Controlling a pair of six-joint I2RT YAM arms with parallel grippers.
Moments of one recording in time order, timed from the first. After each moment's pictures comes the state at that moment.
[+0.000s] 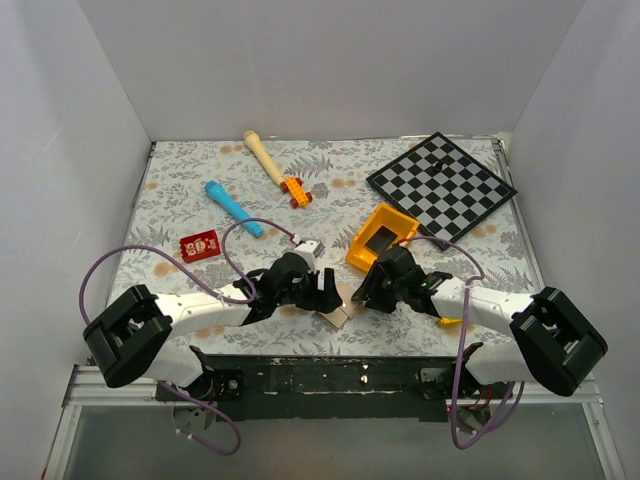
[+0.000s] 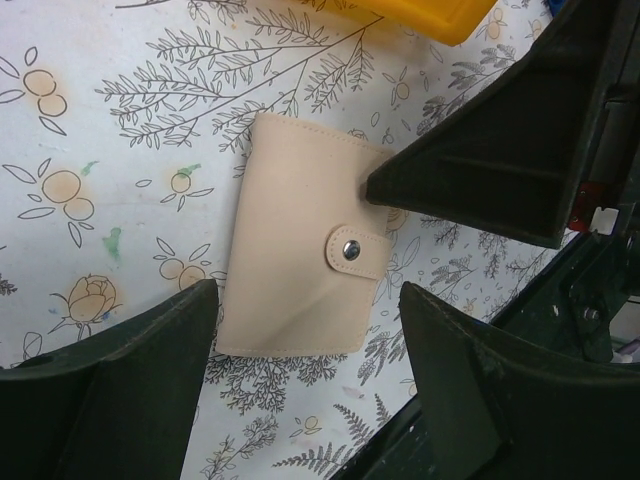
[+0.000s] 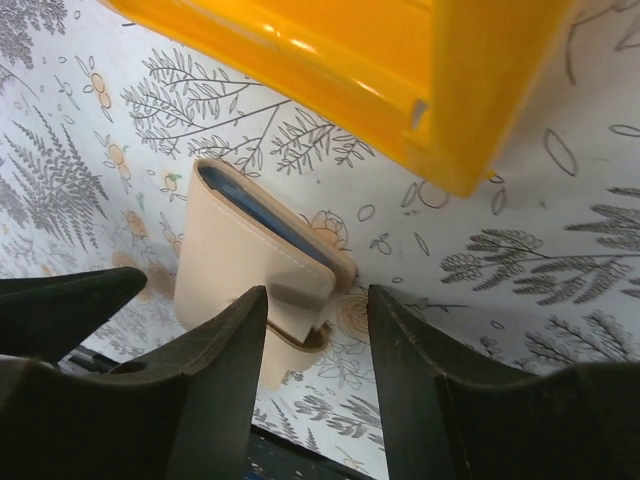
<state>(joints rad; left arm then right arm) -0.91 1.37 0.58 0.15 0.05 -0.62 0.76 1.29 0.52 -0.16 -0.02 1.12</state>
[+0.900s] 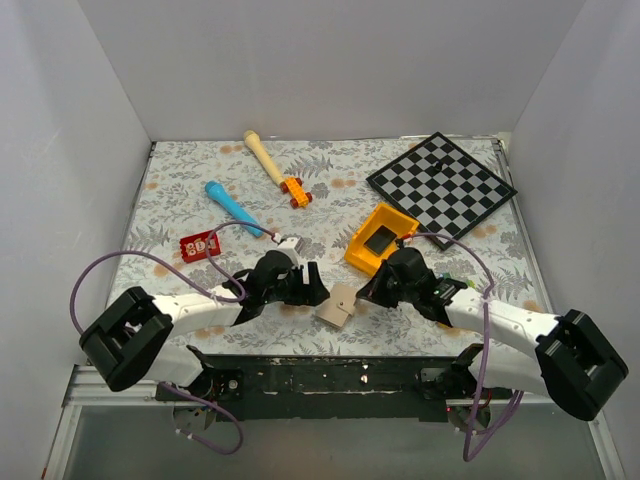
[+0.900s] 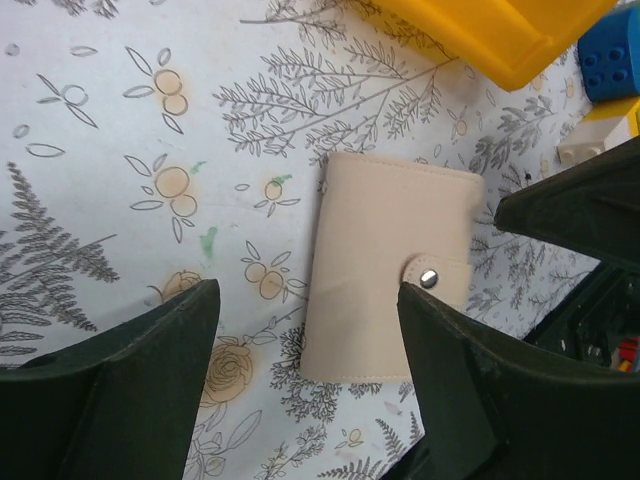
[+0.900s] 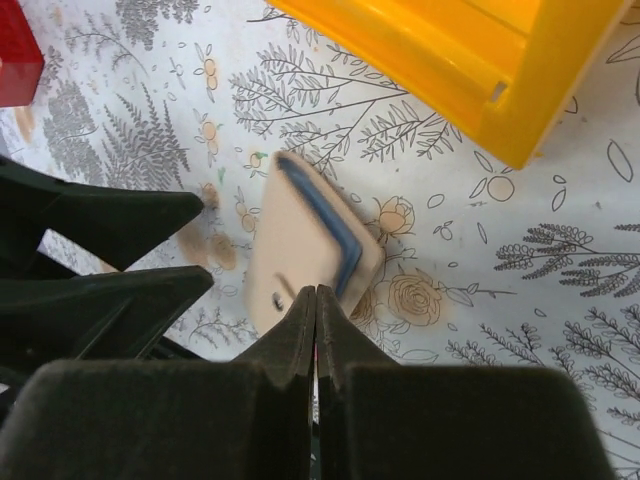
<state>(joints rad) -0.80 1.35 0.49 0.22 0.08 -0.65 0.76 1.17 0.47 -0.06 -0.05 1.08</state>
